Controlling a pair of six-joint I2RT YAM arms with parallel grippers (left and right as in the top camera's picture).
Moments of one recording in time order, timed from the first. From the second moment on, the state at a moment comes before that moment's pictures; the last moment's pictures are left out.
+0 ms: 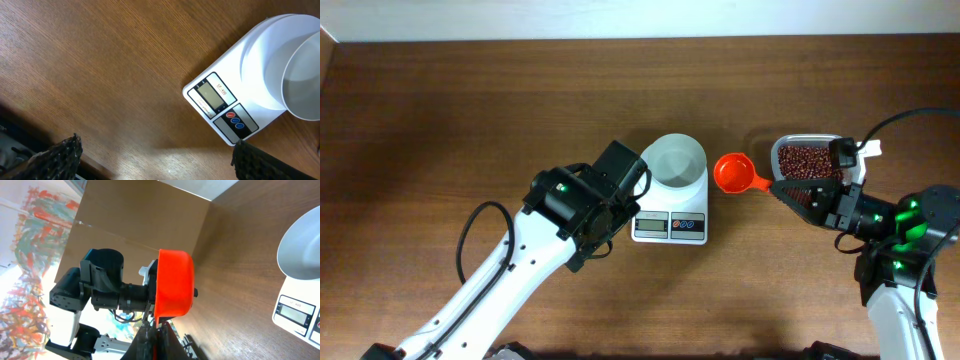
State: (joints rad) left arm -0.62 1.42 1.34 -1.34 -0.15 -1.38; right arm -0.32 1.06 0.55 0.56 -1.54 1.26
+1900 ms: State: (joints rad) left arm -0.62 1.42 1.34 -1.34 -0.15 -1.38; right arm -0.12 1.24 1.15 -0.85 -0.57 0.27
